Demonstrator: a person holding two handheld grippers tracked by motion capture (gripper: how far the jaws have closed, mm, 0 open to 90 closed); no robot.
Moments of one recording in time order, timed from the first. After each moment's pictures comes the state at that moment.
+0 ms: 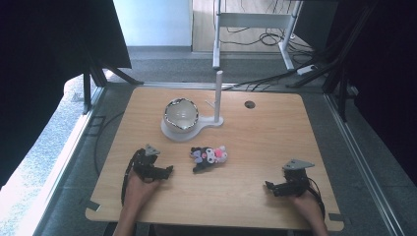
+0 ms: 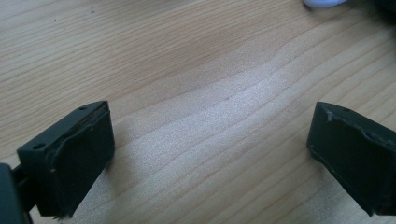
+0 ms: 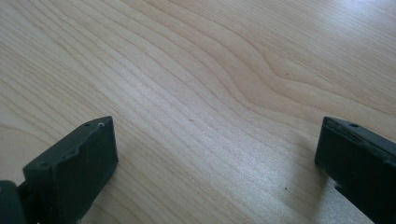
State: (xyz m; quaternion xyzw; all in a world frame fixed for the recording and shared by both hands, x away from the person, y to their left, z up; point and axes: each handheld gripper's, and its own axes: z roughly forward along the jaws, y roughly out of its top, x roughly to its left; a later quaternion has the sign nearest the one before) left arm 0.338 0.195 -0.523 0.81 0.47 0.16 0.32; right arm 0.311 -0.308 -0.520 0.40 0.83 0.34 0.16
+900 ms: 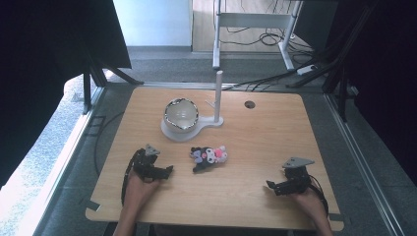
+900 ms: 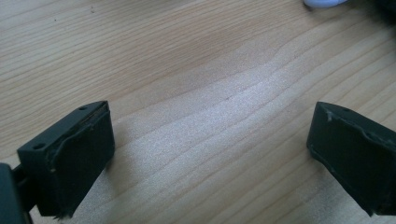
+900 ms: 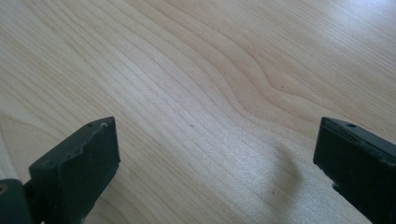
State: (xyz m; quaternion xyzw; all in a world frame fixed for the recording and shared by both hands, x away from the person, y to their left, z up) left arm 0.338 0.195 -0.523 0.81 0.47 0.16 0.32; right arm 0.314 -0.307 -0.507 0.38 0.85 0.32 0.16
